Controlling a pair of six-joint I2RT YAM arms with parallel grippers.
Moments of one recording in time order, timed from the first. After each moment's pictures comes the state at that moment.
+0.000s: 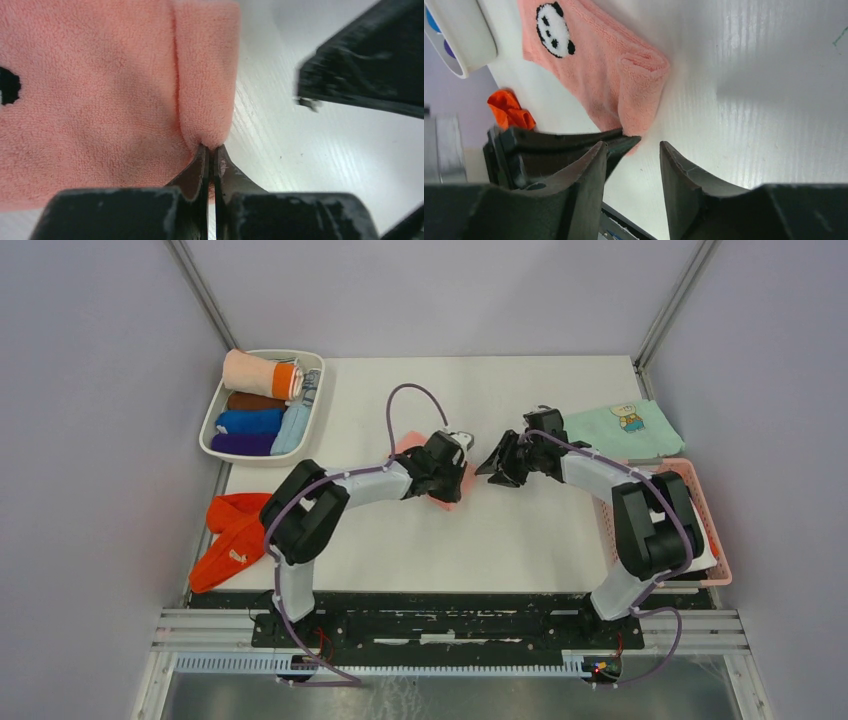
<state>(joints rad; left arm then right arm) -0.82 1.93 1.23 -0.19 -0.01 -0.29 0.29 1.70 1.01 -0.23 -0.42 0.82</state>
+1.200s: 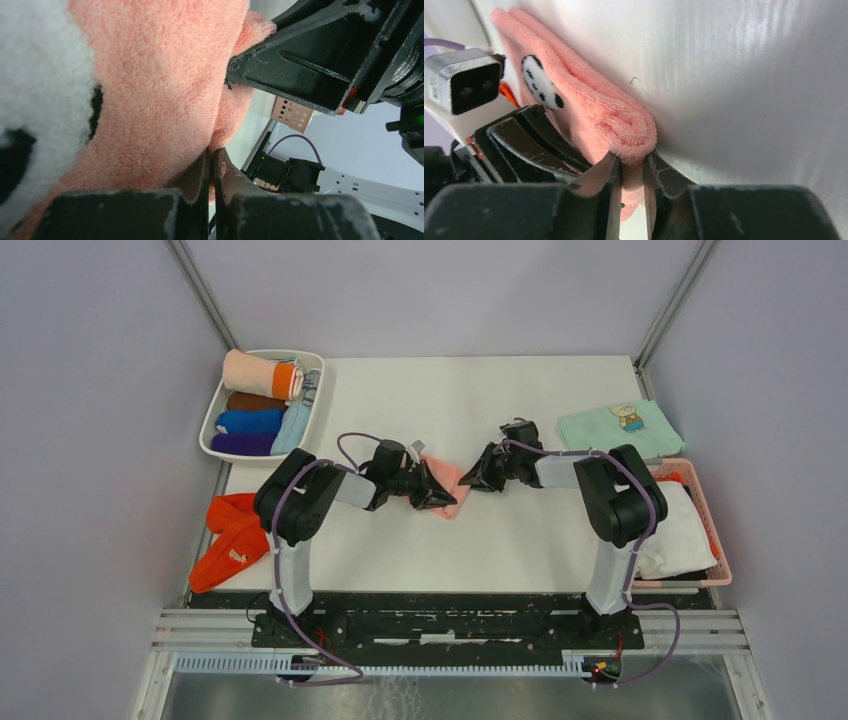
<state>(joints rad) -0.52 2.01 0.88 0.47 0.71 -1.02 0.35 1.92 0.95 0.14 -0.50 0.89</state>
